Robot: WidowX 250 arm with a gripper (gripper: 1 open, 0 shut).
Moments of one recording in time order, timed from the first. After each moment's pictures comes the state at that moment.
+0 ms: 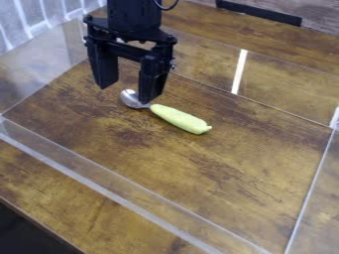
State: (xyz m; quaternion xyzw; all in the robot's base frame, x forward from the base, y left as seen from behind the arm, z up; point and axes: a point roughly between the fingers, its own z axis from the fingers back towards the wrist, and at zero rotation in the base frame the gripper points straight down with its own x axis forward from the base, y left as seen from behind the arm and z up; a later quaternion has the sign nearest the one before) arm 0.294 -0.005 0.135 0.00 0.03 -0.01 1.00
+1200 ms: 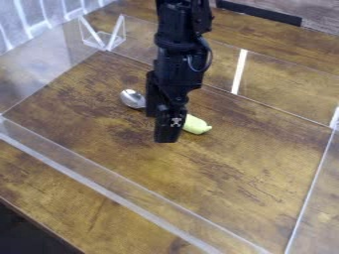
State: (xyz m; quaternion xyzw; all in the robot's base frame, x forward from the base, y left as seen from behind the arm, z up) arm 0.329 -0.022 0.065 0.01 0.07 -0.41 0.91
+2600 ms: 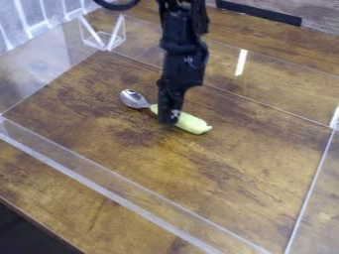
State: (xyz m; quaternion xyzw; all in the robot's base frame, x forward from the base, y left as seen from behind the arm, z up) arm 0.368 0.000 0.048 -0.01 0.04 -0.44 0.90
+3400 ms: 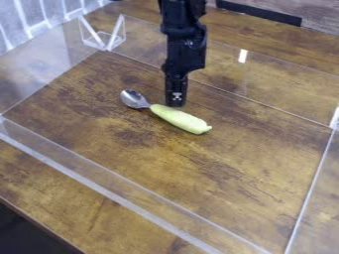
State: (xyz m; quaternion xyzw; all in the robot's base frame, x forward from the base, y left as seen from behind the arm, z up) arm 0.395 -0.002 0.044 -0.02 0.00 -0.48 0.88
